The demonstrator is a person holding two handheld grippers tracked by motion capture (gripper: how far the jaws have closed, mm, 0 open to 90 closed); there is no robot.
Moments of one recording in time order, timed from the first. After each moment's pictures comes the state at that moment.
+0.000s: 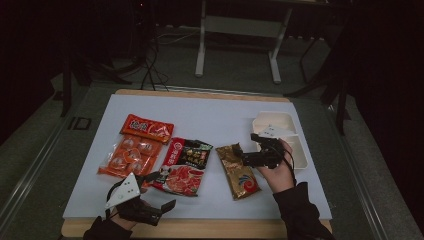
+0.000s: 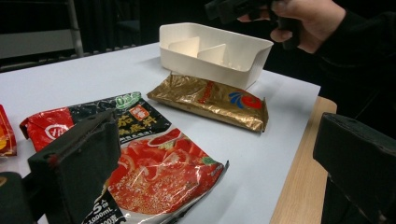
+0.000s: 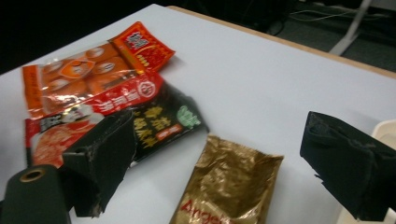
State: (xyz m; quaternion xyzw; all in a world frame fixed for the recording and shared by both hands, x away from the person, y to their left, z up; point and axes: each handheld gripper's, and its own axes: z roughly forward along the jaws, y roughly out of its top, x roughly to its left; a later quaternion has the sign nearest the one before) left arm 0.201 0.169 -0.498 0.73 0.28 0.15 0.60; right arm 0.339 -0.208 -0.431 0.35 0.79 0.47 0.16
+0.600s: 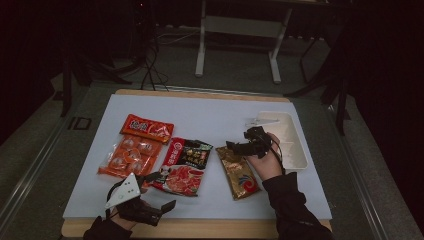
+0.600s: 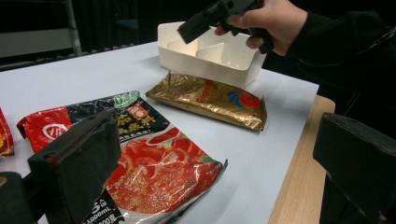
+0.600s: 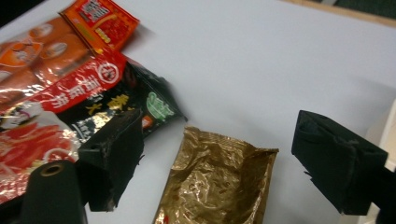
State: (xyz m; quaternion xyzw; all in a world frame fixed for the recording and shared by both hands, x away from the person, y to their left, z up) left arm 0.202 0.170 -0.499 0.74 0.28 0.15 0.60; right arm 0.381 -0.185 -0.452 0.42 0.81 0.40 0.13
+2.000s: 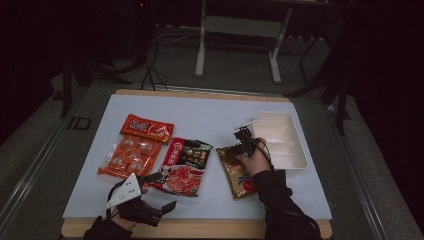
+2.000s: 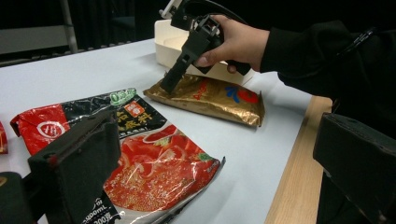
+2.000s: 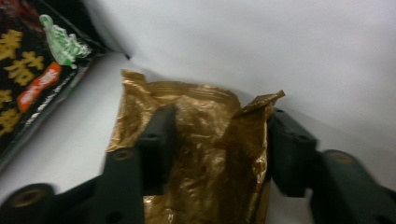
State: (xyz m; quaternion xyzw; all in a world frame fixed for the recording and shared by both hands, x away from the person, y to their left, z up) left arm 0.202 0.169 -0.500 0.74 0.28 0.14 0.60; right arm 0.424 -0.169 -0.516 0.51 0.83 0.24 0.04
